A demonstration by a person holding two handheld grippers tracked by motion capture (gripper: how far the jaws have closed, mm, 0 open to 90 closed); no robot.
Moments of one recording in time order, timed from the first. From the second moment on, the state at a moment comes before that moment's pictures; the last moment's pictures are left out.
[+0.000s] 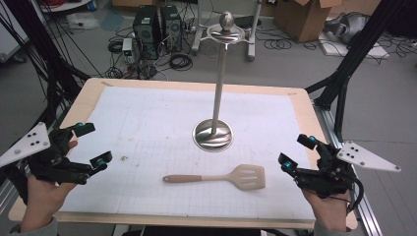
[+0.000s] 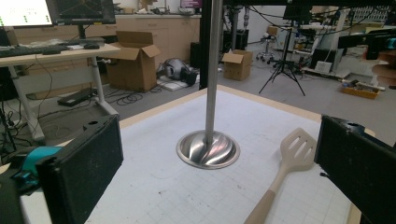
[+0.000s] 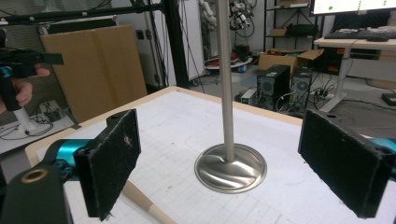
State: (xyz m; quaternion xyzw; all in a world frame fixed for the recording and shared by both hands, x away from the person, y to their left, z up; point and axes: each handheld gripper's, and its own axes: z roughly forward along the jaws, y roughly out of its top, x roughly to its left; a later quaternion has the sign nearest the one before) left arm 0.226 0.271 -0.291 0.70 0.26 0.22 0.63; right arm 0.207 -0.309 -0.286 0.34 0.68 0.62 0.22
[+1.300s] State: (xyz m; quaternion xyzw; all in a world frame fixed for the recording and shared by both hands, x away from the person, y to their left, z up) left arm 0.217 0.282 -0.294 0.69 0.28 0.23 0.62; right arm 0.236 -0.259 -0.308 0.27 0.74 0.60 0.14
